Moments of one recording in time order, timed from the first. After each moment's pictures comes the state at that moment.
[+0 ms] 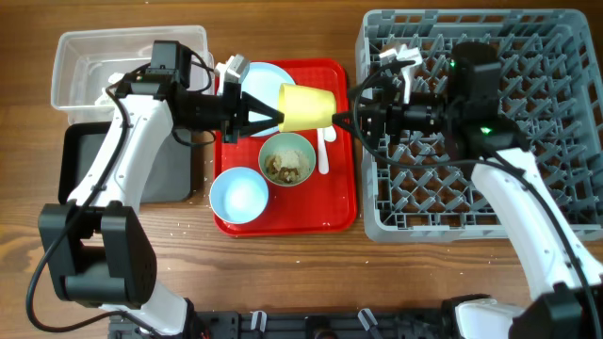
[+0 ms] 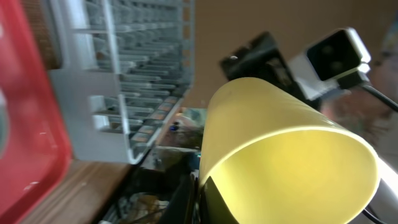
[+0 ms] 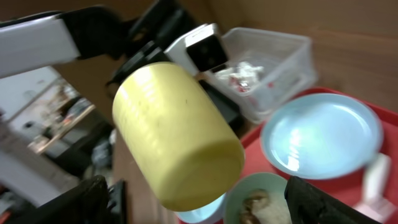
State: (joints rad) left arm -0.07 1.77 1.39 -0.98 1.38 -0.21; right arm 0.16 1.46 1.10 -0.19 -1.17 0.06
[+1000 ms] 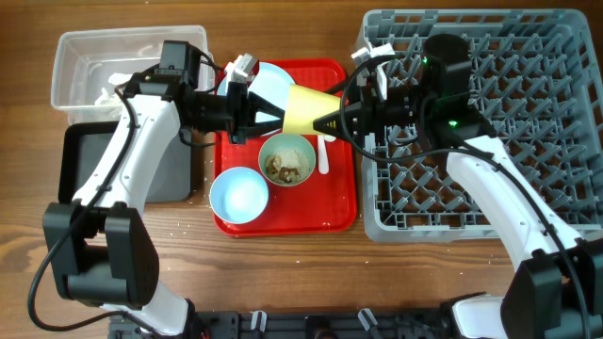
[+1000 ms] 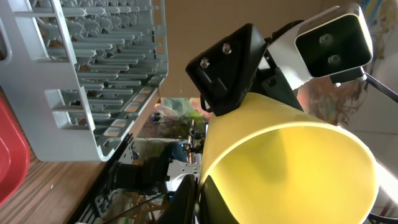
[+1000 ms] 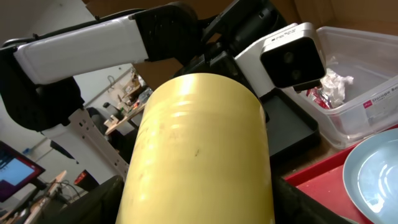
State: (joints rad) left arm -0.11 1.77 1.39 -0.98 1.48 -0.20; right arm 0.25 1.56 1.10 0.11 -1.35 0.26
